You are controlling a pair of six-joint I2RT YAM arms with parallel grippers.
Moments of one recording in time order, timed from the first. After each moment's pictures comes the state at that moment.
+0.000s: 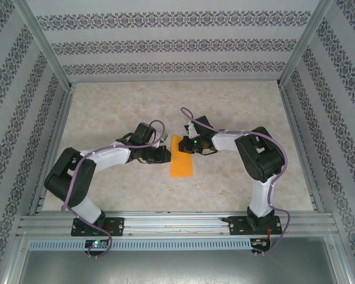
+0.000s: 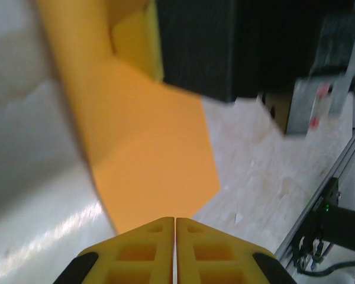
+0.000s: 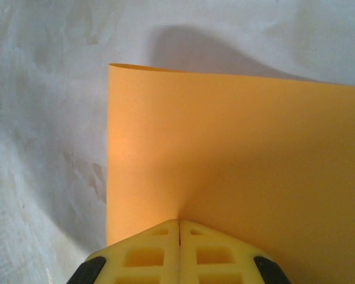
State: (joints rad) left arm -0.51 1.65 0.88 -0.18 0.59 -0.54; right arm 0.49 1.94 1.03 -0.07 -0.52 0.56
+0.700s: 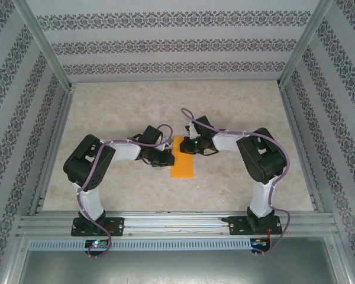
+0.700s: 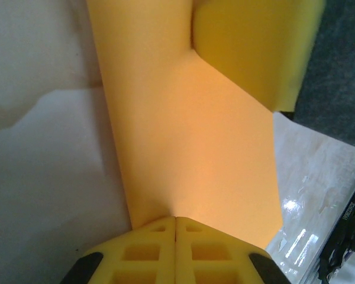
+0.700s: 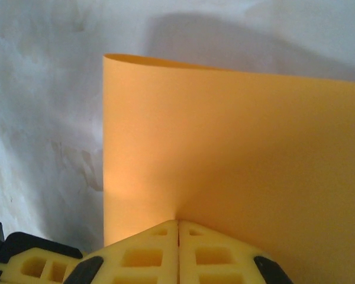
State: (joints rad) left arm -0.52 1.85 0.92 -0.13 0.61 -0.54; right arm 0.50 1.91 1.03 -0.13 -0.49 0.55
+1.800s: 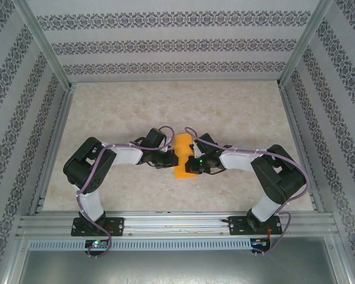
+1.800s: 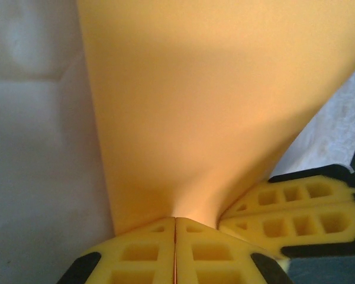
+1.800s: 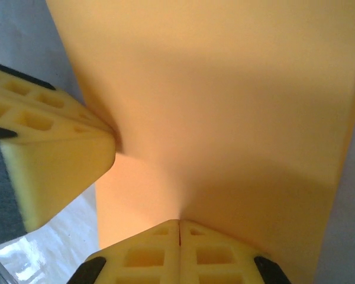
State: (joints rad) left arm -0.58 1.83 0.89 -0.02 0.56 -0.69; right arm 0.61 1.65 0.74 -0.20 -0.43 0.63
